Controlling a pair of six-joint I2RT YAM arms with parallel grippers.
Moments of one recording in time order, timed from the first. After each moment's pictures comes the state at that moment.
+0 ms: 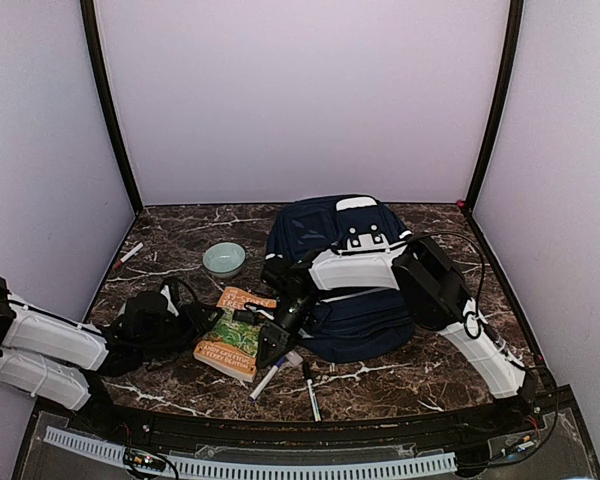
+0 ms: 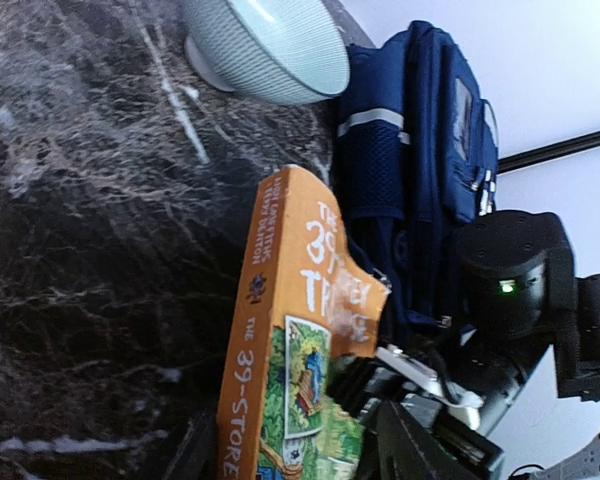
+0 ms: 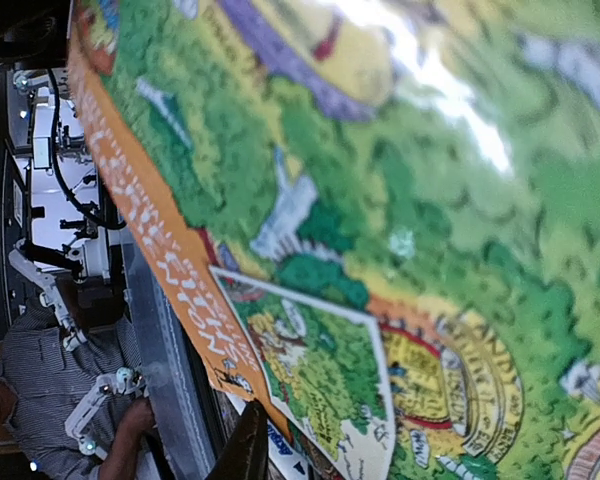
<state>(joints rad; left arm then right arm) -0.75 1.25 0.17 0.59 -0.09 -1.15 0.98 2.57 1.98 -0.91 -0.99 -0.03</state>
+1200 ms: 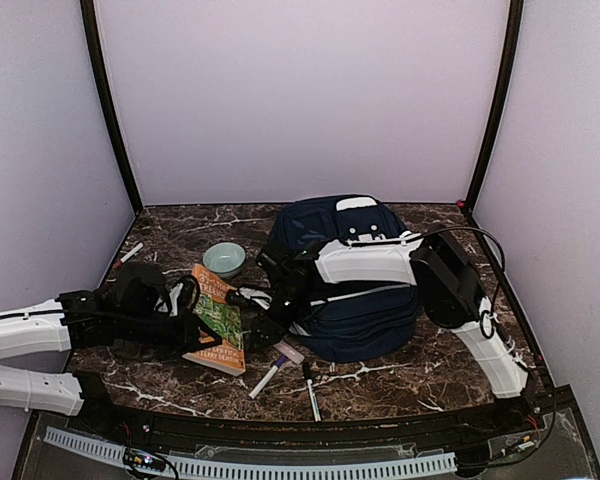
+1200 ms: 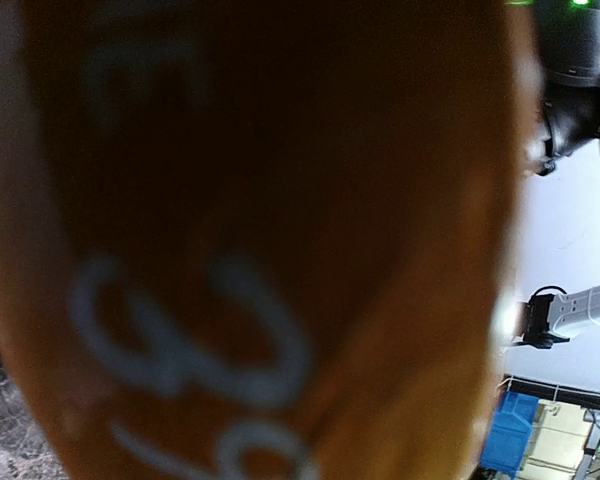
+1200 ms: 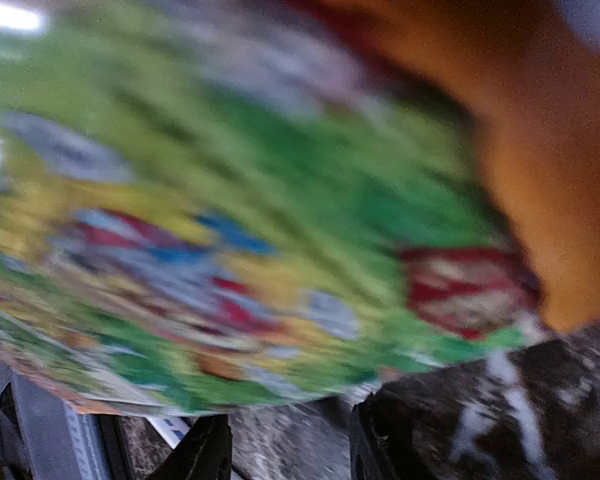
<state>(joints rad) -0.82 0.90 0.49 -0.37 0.24 -1.01 1.00 2.44 1.95 -0.74 -0.72 -0.11</state>
